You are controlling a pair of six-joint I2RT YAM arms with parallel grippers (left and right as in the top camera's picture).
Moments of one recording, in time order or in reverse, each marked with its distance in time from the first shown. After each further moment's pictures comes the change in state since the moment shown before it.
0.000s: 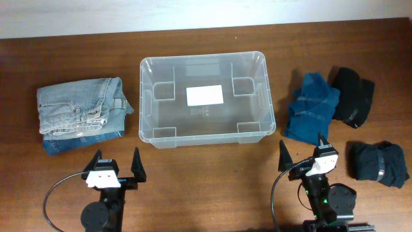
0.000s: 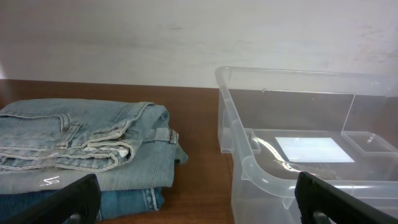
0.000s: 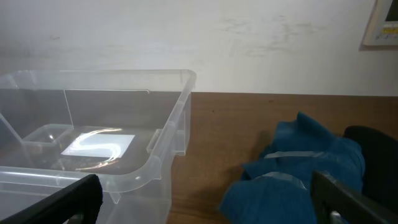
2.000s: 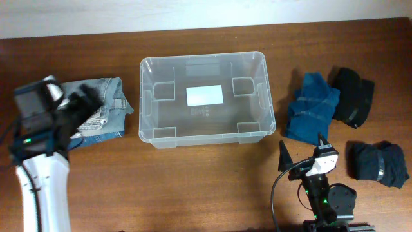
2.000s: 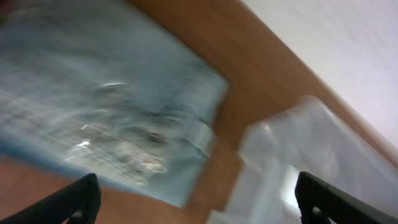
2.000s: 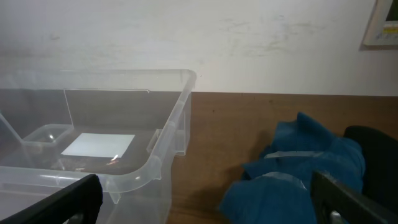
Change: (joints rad) left arm 0.274 1.294 1.134 -0.576 0.087 -0.441; right arm 0.000 0.000 0.000 0.000 0.000 0.000
